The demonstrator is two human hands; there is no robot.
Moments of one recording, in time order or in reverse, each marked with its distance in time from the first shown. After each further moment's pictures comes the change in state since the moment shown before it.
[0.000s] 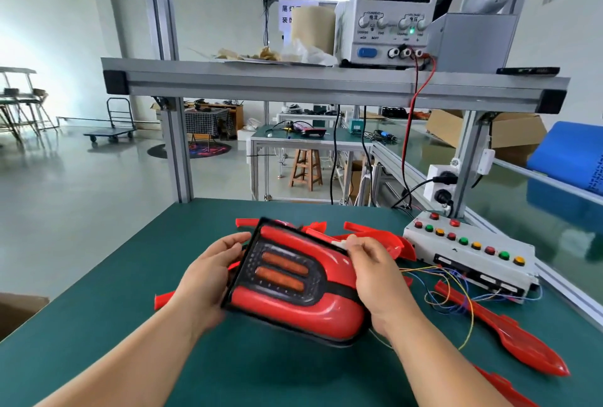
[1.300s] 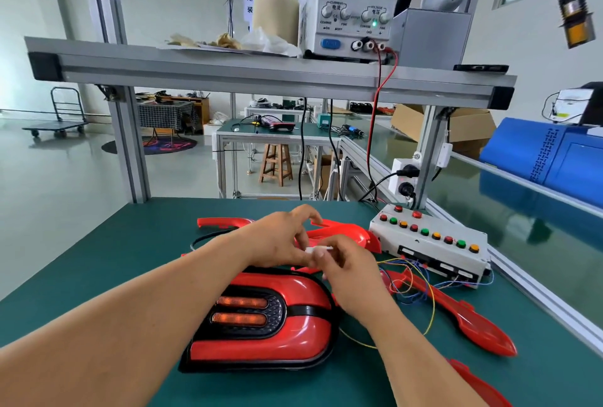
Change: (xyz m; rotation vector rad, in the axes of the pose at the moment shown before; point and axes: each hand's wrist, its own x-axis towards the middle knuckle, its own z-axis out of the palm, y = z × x) left_hand 0.054 0.006 0.104 1.442 -0.761 0.508; right_hand 0.013 0.016 -0.028 -0.398 -0.071 -0.257
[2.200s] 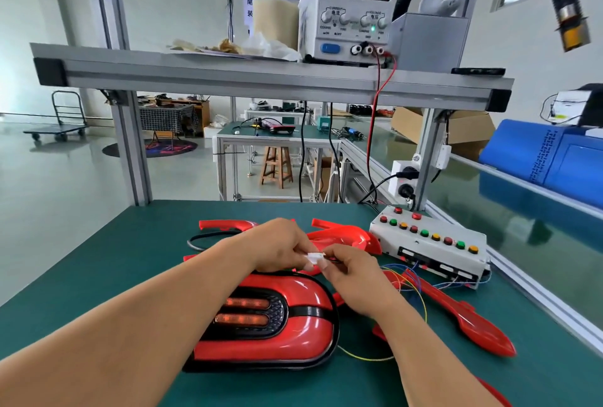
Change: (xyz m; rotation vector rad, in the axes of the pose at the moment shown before) left_hand -0.001 0.001 0.000 0.124 -0.058 0.009; right_hand 0.005 0.004 -0.015 -0.227 -0.207 0.016
